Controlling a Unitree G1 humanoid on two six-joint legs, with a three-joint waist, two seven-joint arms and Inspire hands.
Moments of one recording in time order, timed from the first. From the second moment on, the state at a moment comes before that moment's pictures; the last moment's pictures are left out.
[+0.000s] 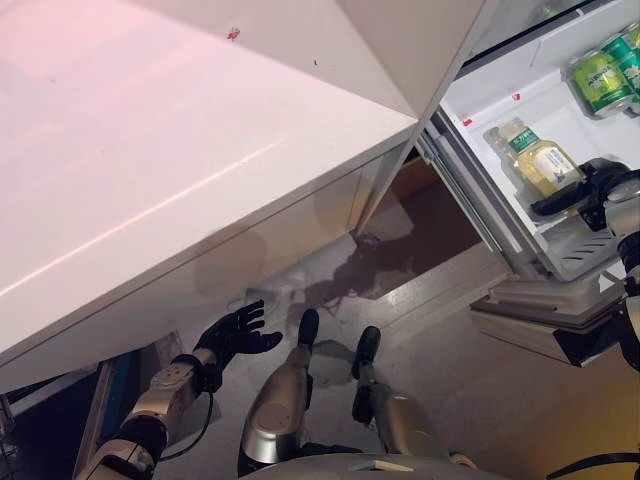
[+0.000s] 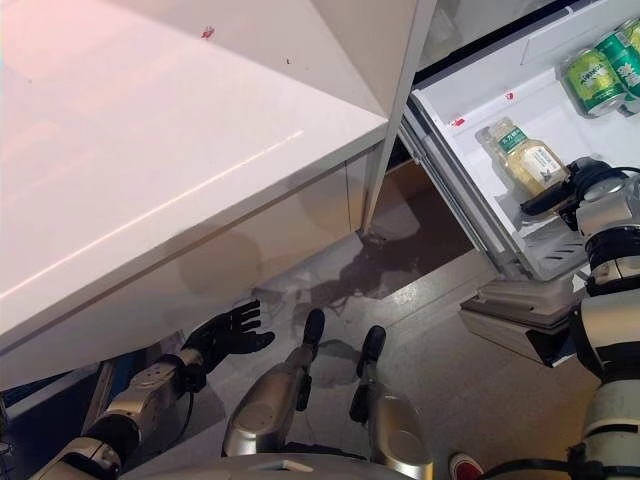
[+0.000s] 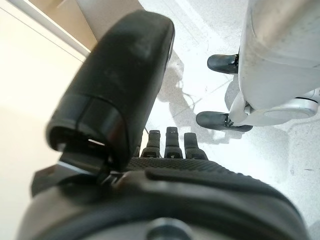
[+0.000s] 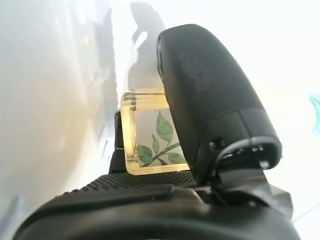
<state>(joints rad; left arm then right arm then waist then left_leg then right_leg) -0.12 0.48 -0.31 0.77 -0.59 -0.05 -0.27 -1.08 -0.93 0.45 1.09 -0.09 0.39 0.19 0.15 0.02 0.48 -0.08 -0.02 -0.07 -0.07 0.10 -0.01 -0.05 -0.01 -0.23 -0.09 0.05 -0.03</state>
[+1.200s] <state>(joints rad) -0.06 0.34 -0.22 0.99 -0.37 -0.04 -0.25 -0.71 -0.85 -0.24 0.51 0.67 -0.12 -0.43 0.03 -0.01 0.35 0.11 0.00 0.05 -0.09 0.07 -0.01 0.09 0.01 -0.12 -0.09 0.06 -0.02</state>
